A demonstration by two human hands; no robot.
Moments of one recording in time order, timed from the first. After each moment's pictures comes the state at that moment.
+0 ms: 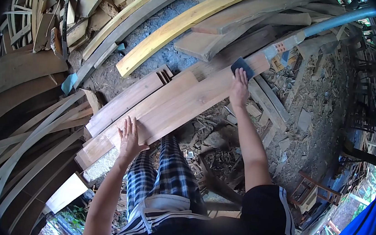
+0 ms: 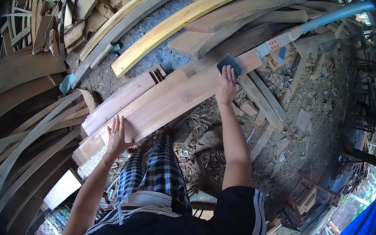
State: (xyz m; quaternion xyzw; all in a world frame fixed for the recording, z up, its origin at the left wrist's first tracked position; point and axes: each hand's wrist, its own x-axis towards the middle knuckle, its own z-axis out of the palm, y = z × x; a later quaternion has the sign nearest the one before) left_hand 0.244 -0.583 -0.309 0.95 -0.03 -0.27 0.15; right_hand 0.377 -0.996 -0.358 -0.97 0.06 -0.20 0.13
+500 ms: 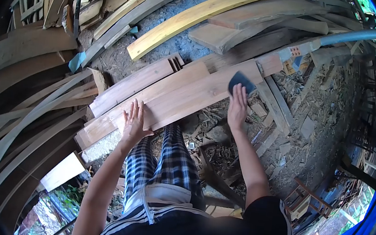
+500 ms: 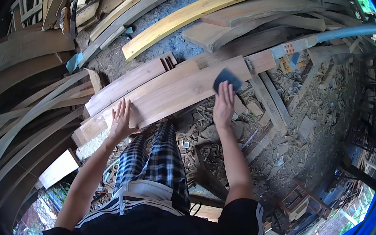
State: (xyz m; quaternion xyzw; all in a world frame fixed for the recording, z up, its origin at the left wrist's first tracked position) left_hand 0.242 -0.580 -0.313 0.96 -0.04 -0.24 0.15; right_hand 0.292 -0.955 -0.341 -0.98 -0.02 -0.12 0.15
